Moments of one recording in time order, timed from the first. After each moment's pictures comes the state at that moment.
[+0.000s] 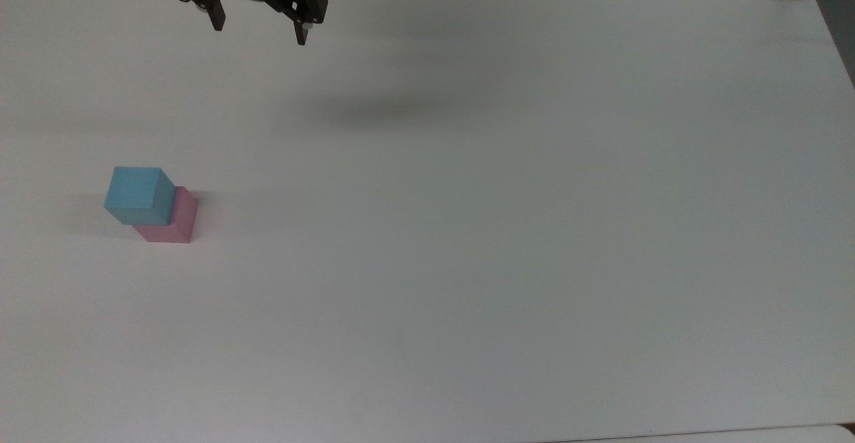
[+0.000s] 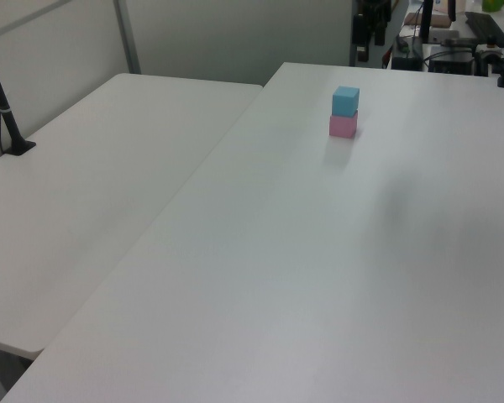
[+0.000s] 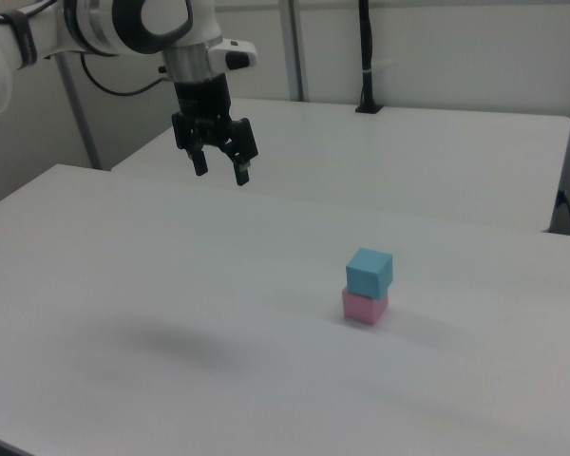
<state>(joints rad) 0.08 0.20 -0.19 -1.39 -0.03 1.57 0.01</state>
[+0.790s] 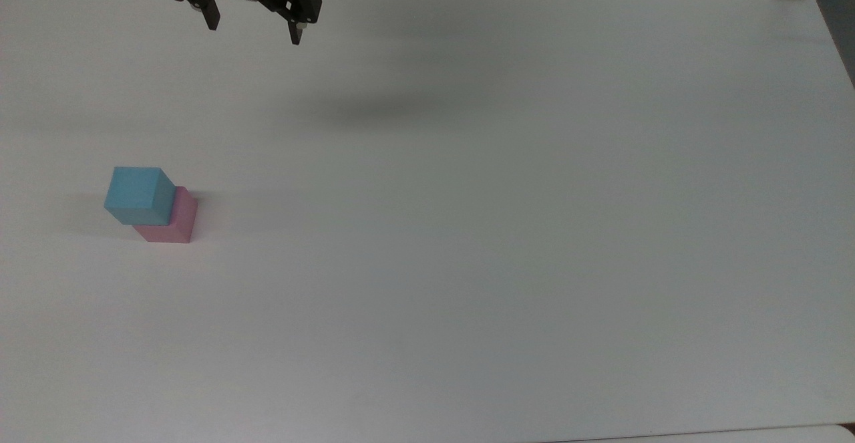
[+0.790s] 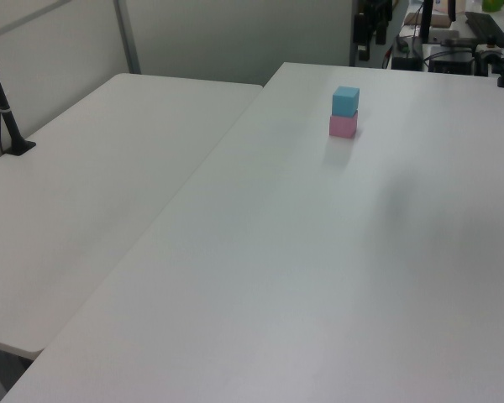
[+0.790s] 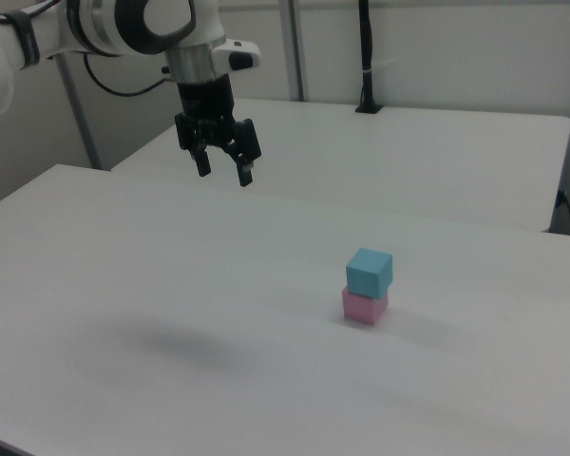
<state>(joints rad) 0.07 0.20 -0.20 -1.39 -0.03 1.57 0.01</state>
